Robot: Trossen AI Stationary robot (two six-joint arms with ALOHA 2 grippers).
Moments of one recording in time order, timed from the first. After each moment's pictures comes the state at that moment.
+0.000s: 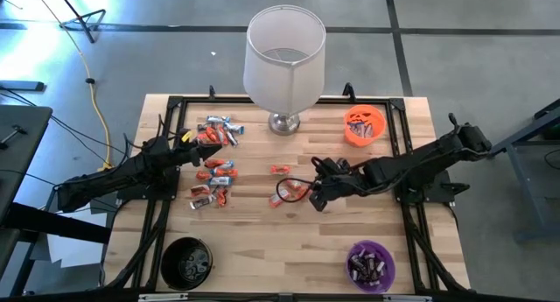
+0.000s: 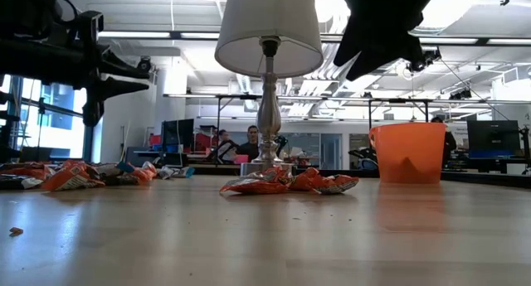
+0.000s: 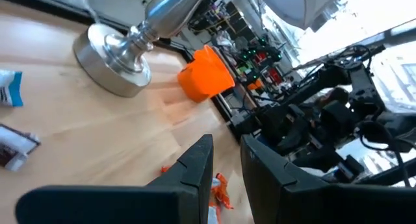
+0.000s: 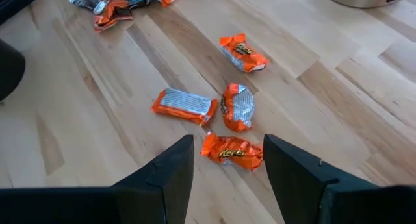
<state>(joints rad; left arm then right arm) 0.39 0.10 0.01 0.02 0.05 -0.90 0.30 1.44 1.06 -0.58 0.41 0.88</state>
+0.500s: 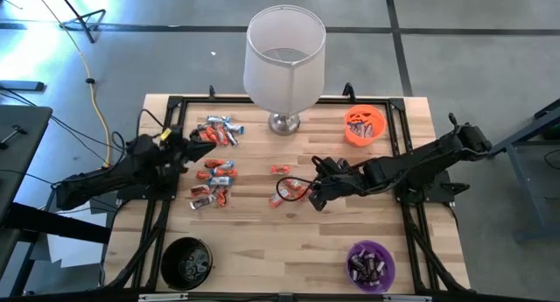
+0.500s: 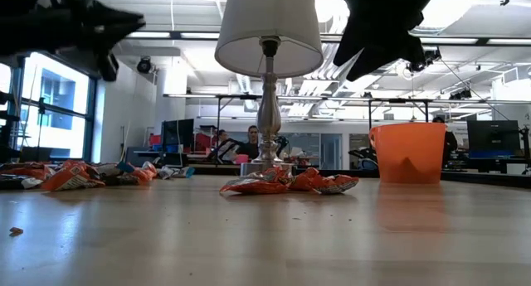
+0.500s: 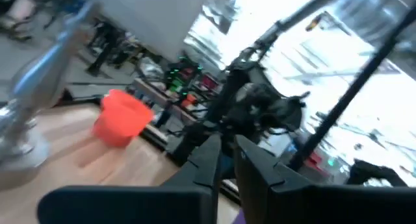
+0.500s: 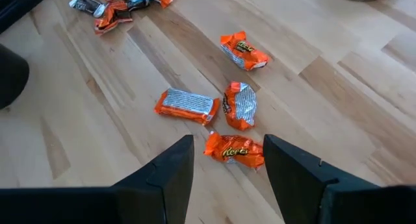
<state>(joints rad) 0.36 0.13 0.08 0.29 0.22 -0.68 0.29 1.44 1.06 -0.58 0.40 0.92</state>
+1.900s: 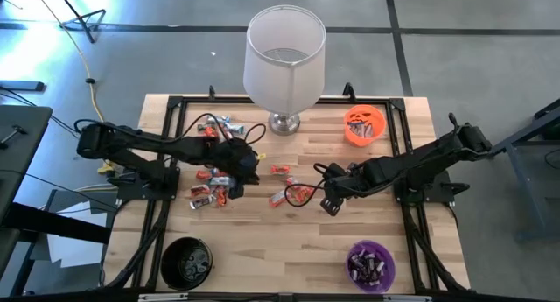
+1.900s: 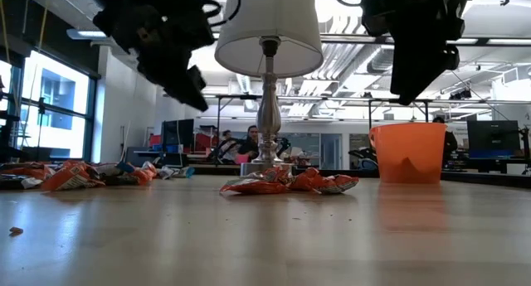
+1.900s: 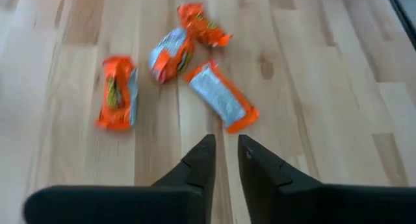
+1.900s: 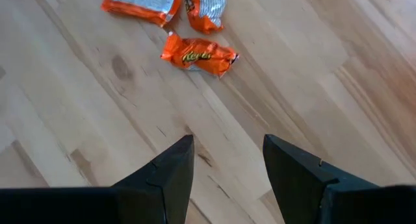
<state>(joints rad) 0.07 1.36 0.76 -0.22 0.22 0.04 0.29 1.44 1.06 -0.85 0.20 0.94</state>
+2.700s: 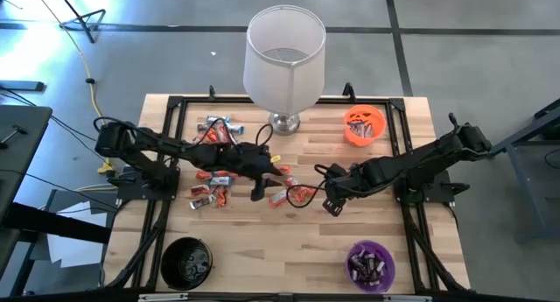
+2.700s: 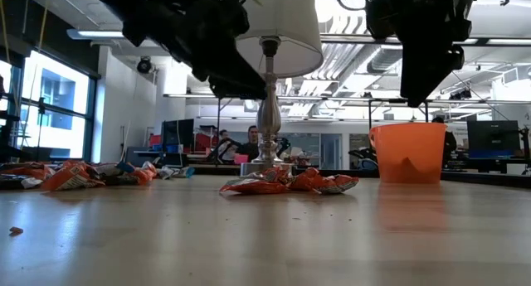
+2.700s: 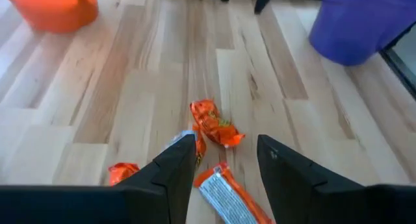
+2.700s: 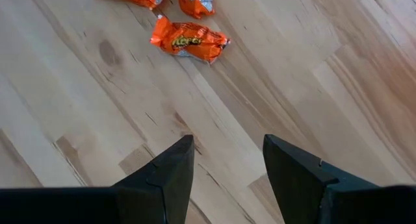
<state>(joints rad) 0.01 1.54 0.81 0.17 0.11 -0.04 0.30 1.44 1.06 -0.90 0.19 0.93</state>
